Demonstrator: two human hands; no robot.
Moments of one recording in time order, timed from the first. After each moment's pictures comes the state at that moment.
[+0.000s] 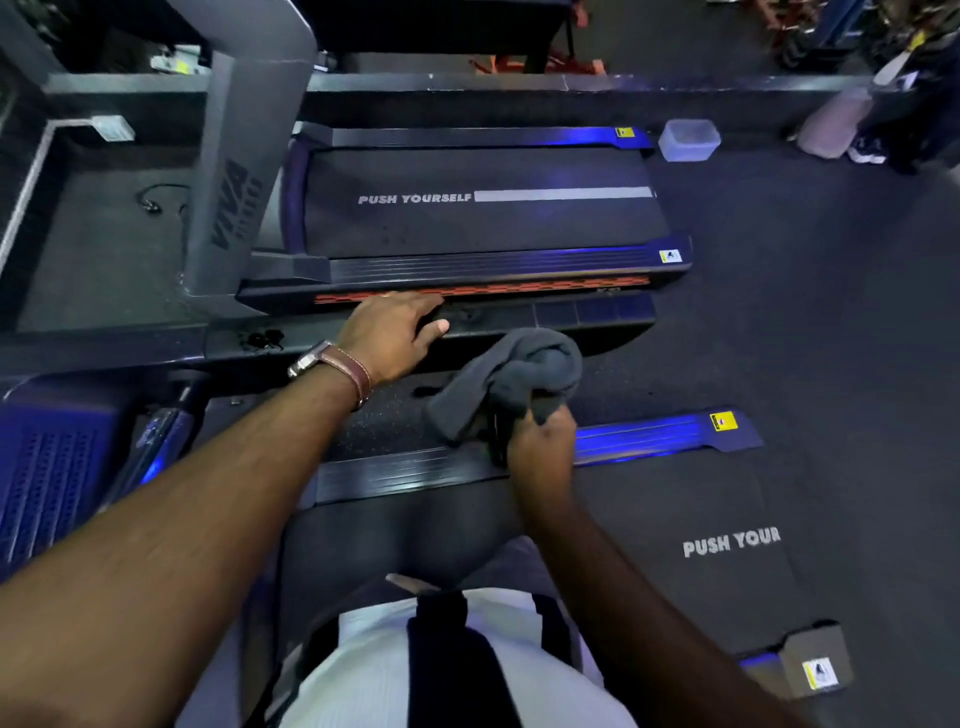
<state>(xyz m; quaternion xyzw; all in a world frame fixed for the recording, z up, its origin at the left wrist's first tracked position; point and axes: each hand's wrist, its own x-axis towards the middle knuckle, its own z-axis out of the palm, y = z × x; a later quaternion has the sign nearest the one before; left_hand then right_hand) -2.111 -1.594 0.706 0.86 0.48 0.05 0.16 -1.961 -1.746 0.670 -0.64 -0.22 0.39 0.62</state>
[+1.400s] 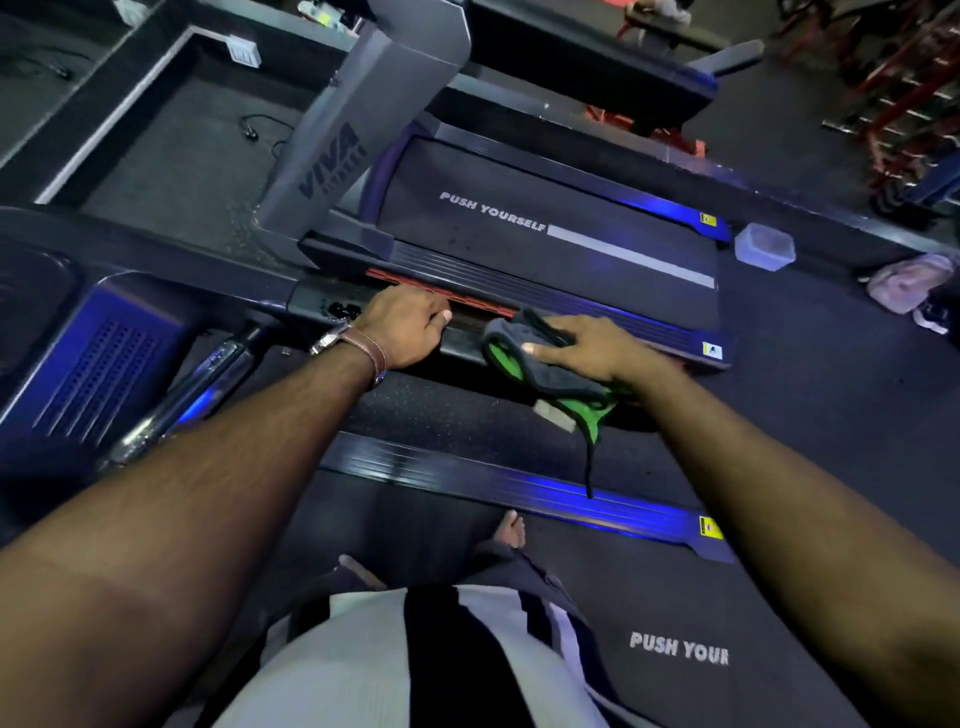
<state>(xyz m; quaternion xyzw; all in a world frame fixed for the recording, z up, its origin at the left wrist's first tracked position) -2.167 -1.579 0.692 0.79 0.58 0.11 0.15 -1.900 -1.565 0.744 -0.57 -0.78 0.25 -0.12</state>
